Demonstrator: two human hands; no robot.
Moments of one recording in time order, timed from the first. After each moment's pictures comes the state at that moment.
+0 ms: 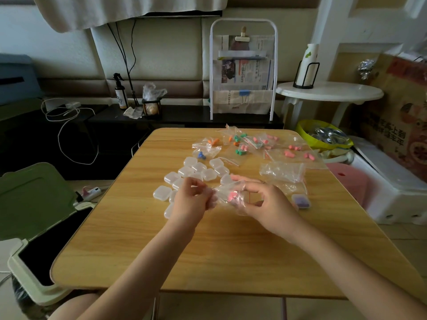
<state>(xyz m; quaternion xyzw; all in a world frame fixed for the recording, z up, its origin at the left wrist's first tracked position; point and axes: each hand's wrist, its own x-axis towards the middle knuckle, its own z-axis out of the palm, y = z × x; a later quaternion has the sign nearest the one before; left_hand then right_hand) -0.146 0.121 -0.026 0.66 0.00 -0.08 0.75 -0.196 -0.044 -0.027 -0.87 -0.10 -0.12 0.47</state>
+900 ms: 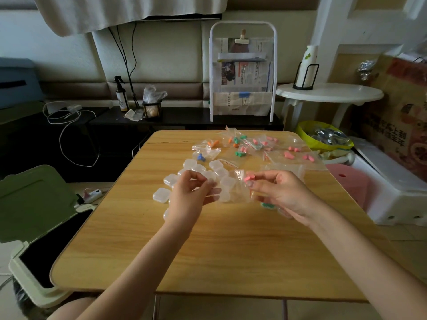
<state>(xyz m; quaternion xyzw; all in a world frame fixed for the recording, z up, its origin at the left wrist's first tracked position) -0.145 0.121 -0.017 0.66 -0.06 -0.03 0.75 -0.184 -0.072 -0.004 -0.73 0.05 -0.03 0.69</state>
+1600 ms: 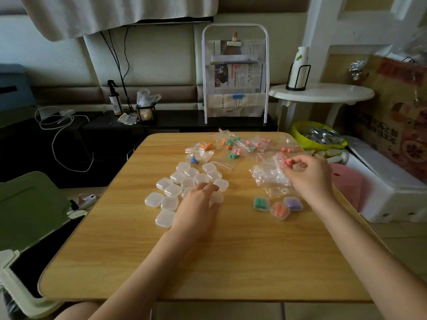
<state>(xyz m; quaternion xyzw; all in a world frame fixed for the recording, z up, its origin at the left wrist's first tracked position) -0.130 0.106 -0.042 0.92 -0.25 0.07 0.29 -0.167 -0.132 -0.010 -0.86 0.20 -0.35 0.31</state>
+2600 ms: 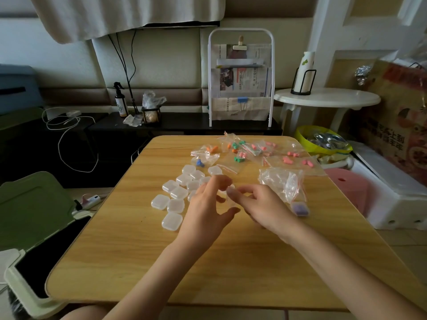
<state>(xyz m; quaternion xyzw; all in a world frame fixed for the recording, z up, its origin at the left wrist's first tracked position) -0.155 0.109 -0.032 0.82 -0.32 0.17 0.45 -0.188 -0.035 -0.007 -0.87 0.02 -0.05 0.49</state>
